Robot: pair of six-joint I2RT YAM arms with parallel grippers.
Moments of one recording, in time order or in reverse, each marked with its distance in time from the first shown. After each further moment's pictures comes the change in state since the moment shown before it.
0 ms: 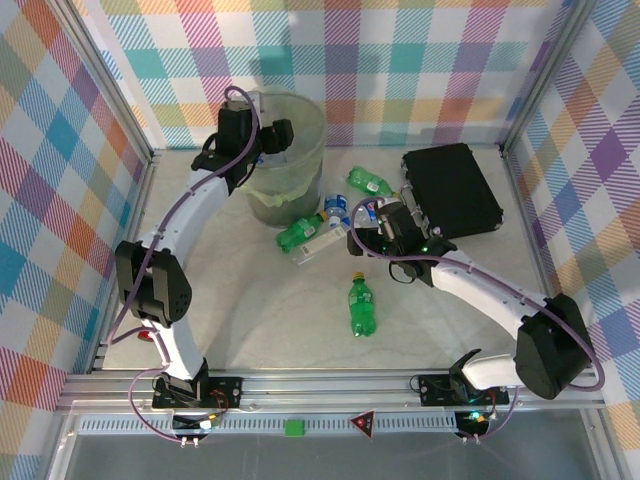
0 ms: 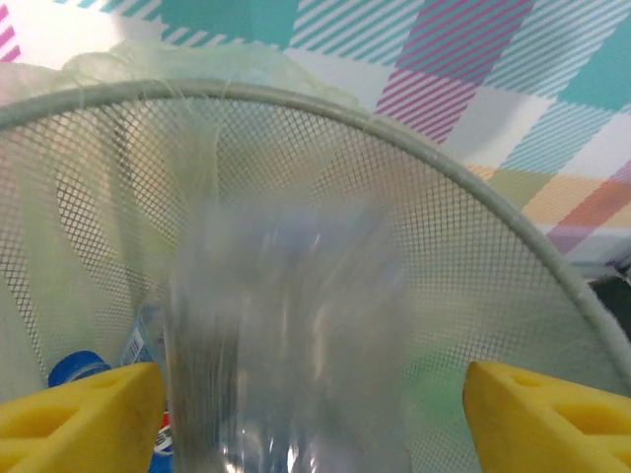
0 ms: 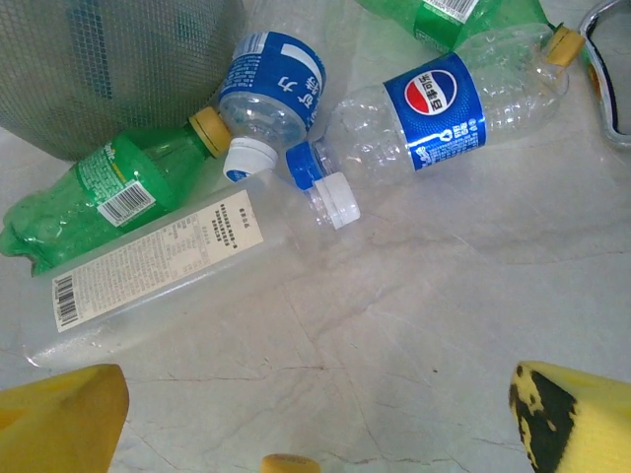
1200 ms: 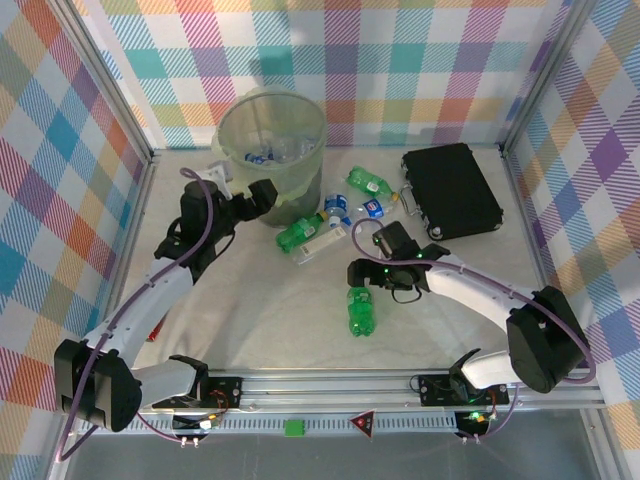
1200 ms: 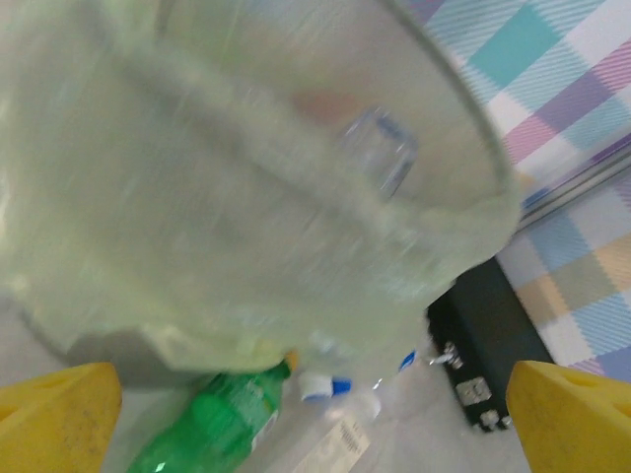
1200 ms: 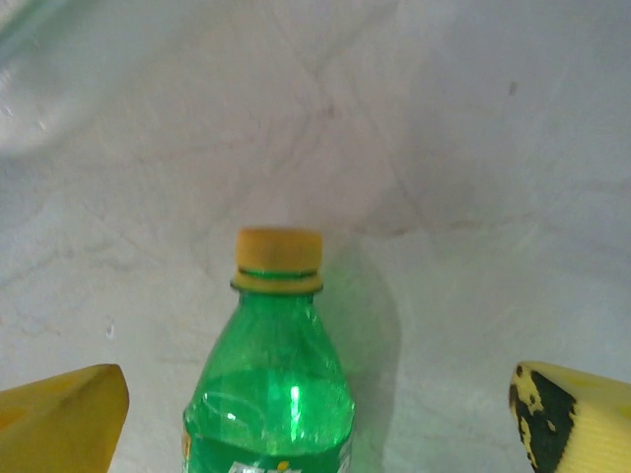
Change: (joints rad) left arm 0.001 -0.642 -0.819 0.224 0.127 -0.299; right arm 0.000 0.040 -0.099 -0.196 -0.292 0.163
